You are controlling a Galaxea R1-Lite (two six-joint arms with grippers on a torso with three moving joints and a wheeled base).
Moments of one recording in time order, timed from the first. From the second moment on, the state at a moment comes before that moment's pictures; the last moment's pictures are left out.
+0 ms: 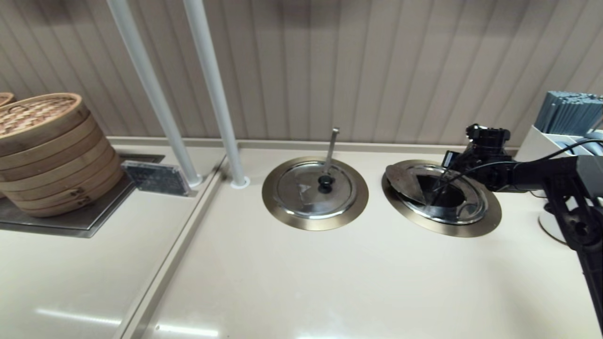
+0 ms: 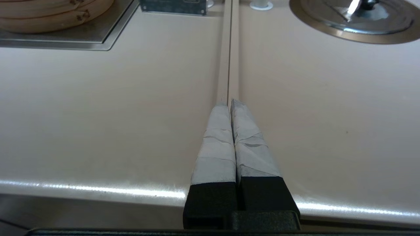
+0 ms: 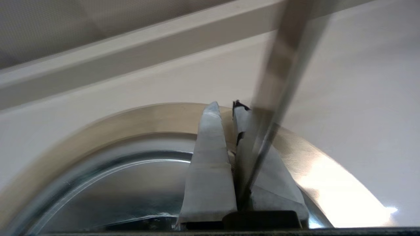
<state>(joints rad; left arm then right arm) 0.00 0.00 0.00 0.00 0.00 0.01 -0.14 2.55 -1.96 -0.30 -0.14 0.17</state>
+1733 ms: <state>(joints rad) 0.00 0.00 0.00 0.00 0.00 0.01 -0.06 2.17 -1.56 -0.43 -0.09 0.16</state>
